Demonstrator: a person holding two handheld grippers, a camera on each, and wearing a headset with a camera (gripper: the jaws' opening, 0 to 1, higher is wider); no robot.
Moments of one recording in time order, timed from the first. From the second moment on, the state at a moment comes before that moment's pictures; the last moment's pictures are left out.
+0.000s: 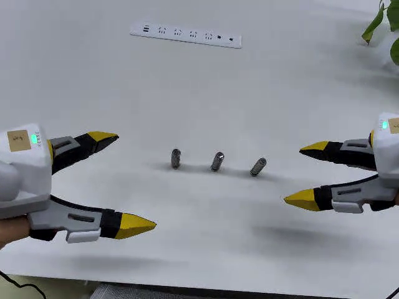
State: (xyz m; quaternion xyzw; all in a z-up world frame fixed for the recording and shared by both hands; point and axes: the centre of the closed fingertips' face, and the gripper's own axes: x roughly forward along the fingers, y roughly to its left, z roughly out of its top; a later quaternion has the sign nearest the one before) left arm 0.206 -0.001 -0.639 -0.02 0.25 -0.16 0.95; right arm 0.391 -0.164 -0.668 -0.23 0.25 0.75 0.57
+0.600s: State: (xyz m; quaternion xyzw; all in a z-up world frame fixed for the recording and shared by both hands) left arm 0.204 -0.006 -0.655 -0.03 0.27 -0.15 0.95; right arm 0.390 -0.209 -0.672 -0.17 0.24 0.71 0.64
